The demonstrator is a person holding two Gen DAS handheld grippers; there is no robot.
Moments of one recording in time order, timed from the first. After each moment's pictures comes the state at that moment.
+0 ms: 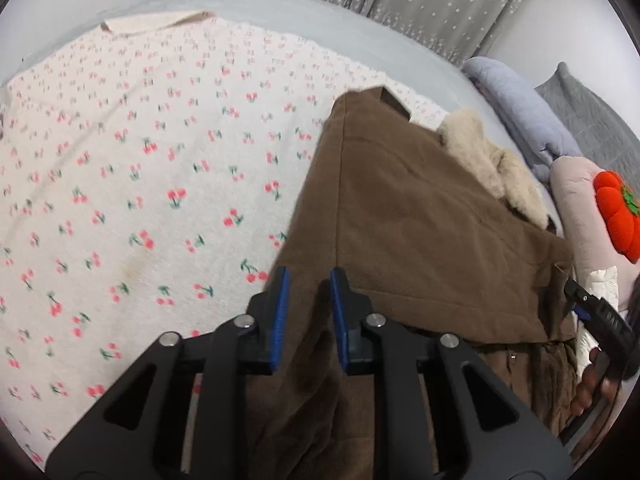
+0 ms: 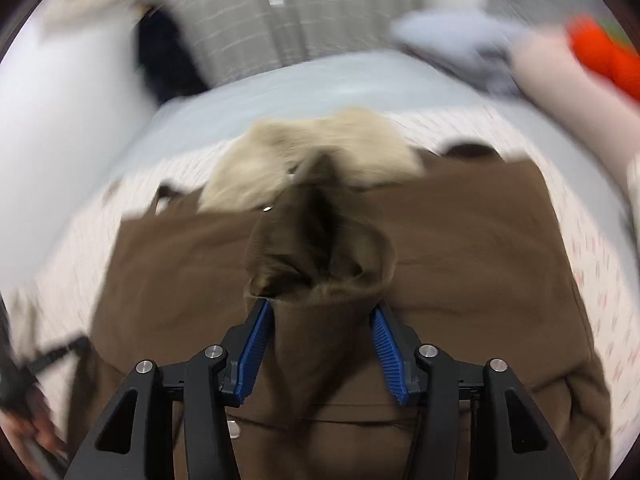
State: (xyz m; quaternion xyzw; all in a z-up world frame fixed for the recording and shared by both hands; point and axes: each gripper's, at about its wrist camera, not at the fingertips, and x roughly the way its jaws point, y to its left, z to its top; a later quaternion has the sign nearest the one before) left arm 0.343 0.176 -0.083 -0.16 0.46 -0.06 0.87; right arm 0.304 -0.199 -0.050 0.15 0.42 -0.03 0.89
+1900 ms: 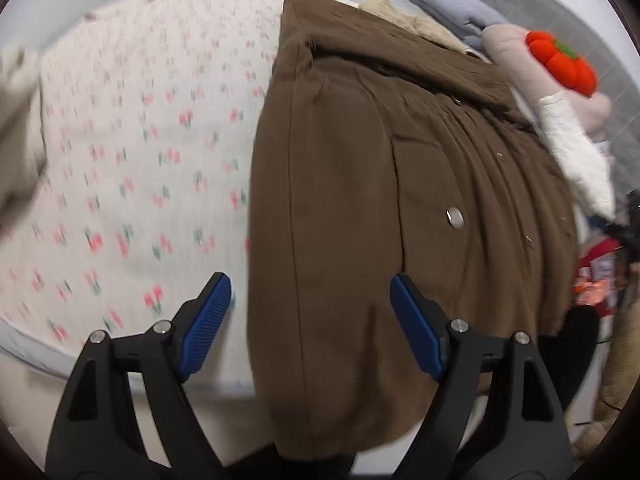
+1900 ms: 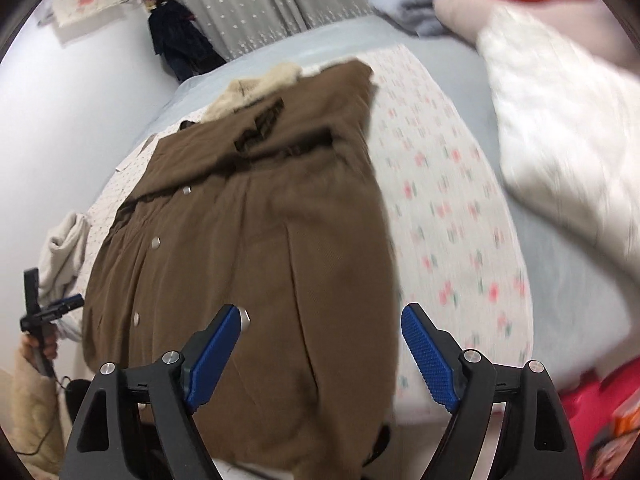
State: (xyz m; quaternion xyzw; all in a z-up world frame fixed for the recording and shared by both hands) left arm 0.118 0.225 -0.098 -0.06 0.54 -0.18 0.82; right arm 0.002 -0.340 -0.037 0.15 0.48 0.04 0.86
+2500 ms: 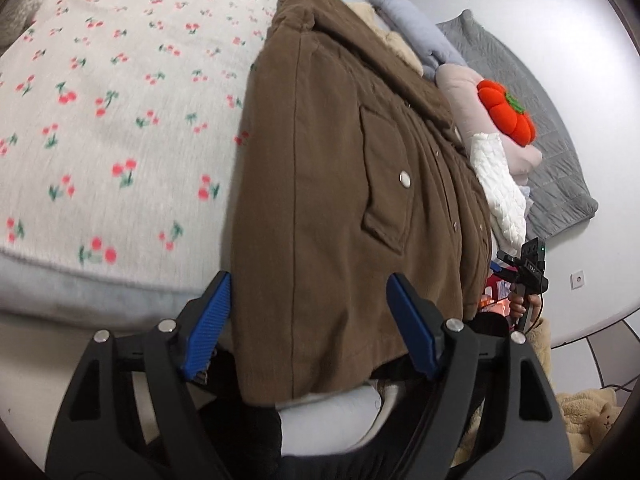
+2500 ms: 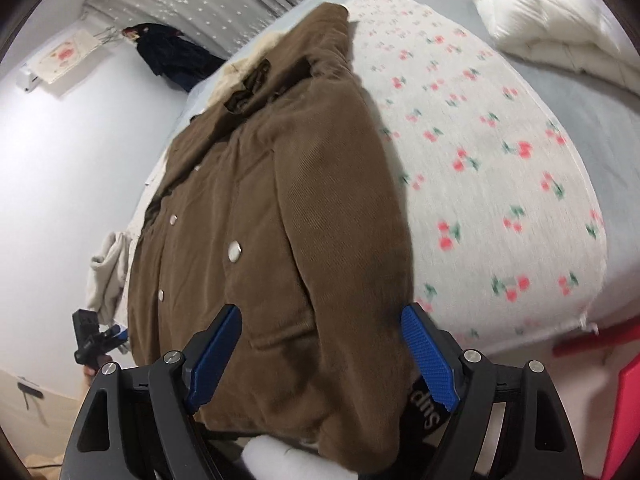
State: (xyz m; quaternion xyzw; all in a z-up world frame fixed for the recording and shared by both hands) left arm 0.086 0.260 -0.131 -0.22 0.54 -0.27 0.77; right arm -0.026 -0.352 -0.097 0.28 0.50 0.09 0.81
